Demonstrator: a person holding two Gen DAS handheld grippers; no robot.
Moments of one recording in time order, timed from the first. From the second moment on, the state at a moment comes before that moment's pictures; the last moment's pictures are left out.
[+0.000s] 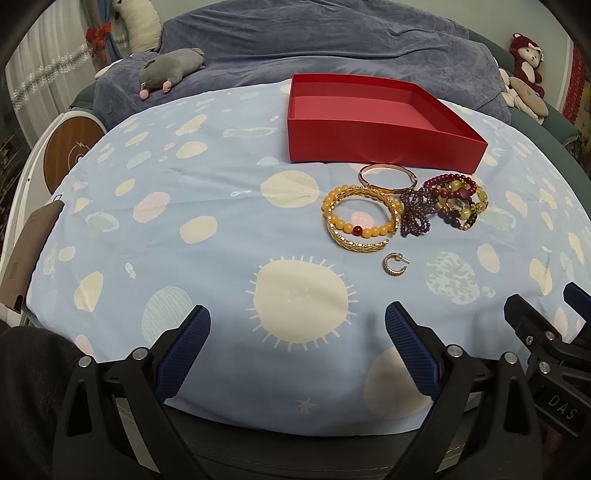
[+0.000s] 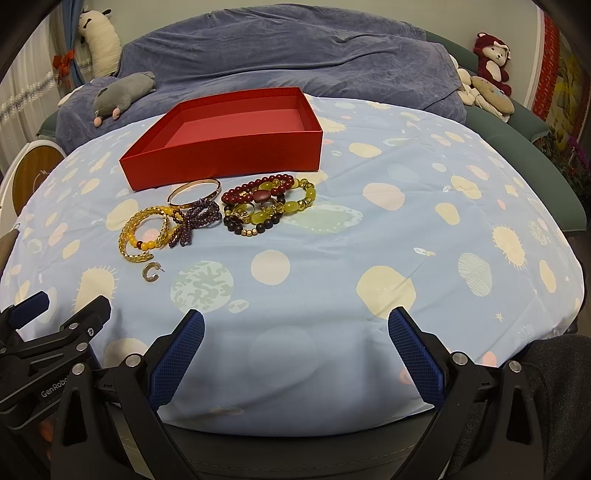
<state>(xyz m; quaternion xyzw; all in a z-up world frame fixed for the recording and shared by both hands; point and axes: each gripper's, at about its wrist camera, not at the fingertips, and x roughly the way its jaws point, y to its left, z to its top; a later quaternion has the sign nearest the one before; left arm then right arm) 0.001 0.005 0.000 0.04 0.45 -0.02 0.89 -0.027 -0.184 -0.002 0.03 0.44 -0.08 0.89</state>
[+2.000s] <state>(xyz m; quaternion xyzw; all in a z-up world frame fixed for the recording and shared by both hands) 0.000 0.005 0.000 0.04 0.45 -0.02 0.89 -0.024 -0.182 -0.004 0.03 0.44 -0.08 0.89</state>
